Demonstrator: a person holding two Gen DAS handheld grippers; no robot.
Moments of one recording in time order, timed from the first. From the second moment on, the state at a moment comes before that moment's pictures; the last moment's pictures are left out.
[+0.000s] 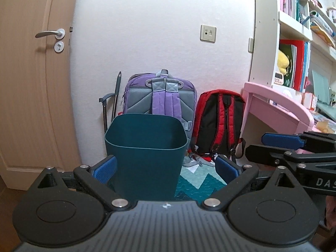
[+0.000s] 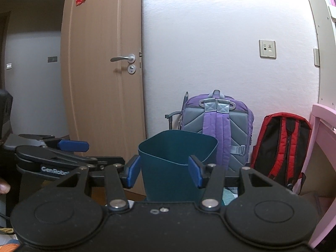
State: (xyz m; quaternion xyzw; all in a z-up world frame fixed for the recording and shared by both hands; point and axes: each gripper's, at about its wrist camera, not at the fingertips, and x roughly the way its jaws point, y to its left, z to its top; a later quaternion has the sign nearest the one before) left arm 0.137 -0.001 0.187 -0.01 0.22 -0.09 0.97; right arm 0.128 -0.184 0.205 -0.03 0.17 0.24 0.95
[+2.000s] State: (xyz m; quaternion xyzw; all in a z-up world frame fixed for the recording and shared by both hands) left arm 0.120 -0.002 0.184 -0.02 0.19 -0.07 0.98; right arm 0.130 -0.179 0.200 -0.02 0.17 0.24 0.96
